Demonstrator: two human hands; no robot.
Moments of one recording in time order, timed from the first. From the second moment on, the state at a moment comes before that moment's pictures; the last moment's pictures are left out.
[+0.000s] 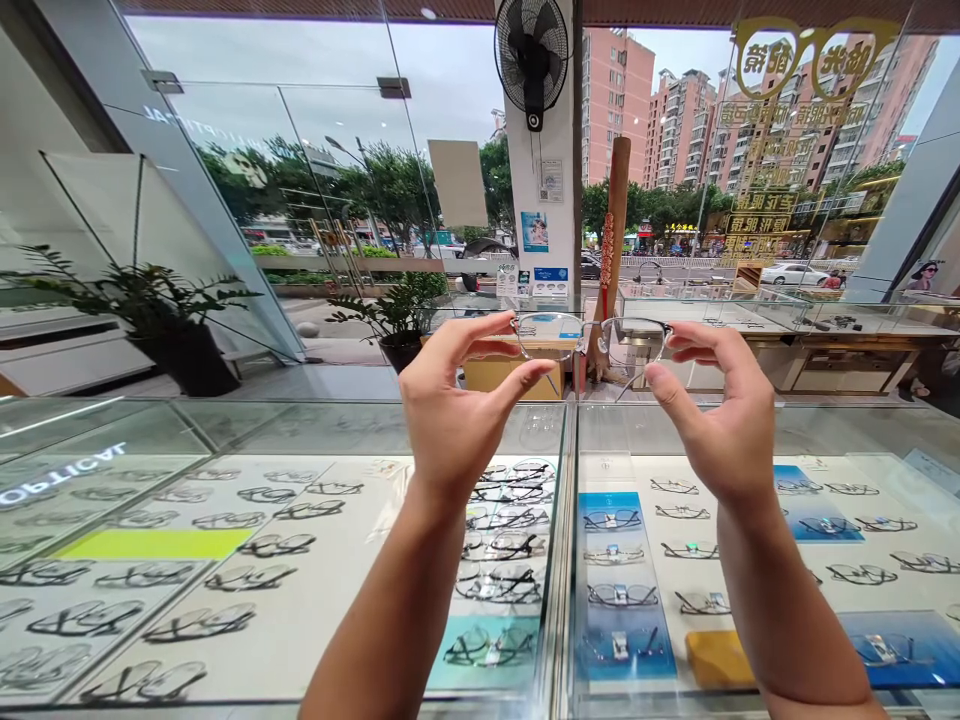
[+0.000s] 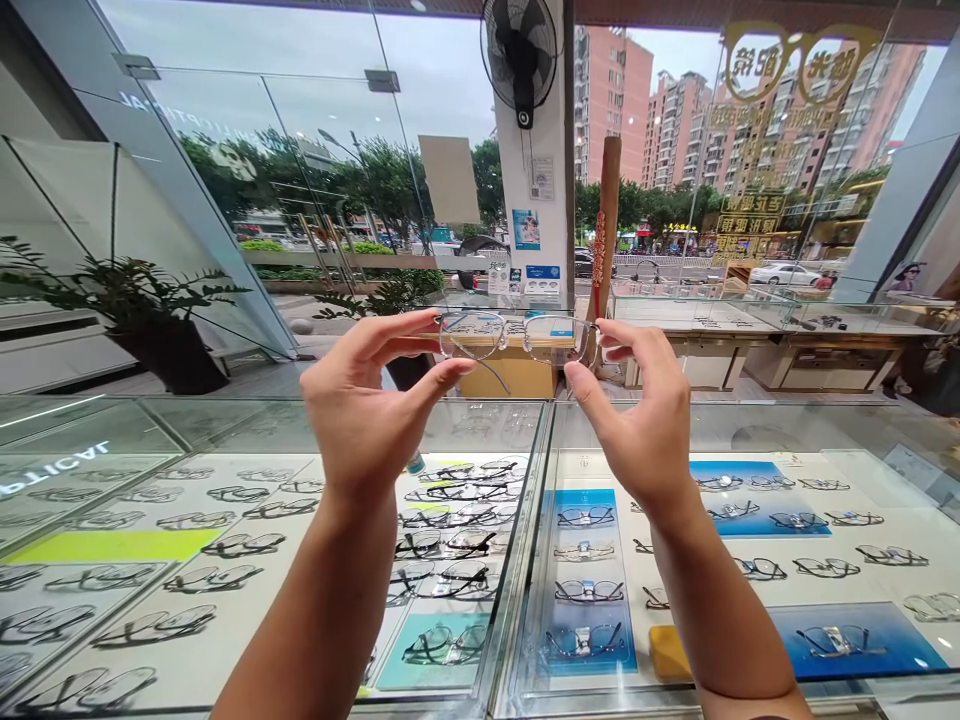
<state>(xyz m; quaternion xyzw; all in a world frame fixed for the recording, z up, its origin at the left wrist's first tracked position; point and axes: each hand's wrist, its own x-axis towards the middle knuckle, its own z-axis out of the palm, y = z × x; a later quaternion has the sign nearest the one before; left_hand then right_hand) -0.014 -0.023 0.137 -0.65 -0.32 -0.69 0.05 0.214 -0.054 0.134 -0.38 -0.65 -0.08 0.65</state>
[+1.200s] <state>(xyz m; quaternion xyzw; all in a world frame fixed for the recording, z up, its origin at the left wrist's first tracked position) 0.012 0.016 0.109 -0.59 -0.20 -0.76 0.18 0.201 -0.032 0.126 -0.27 -0.55 0.13 0.78</state>
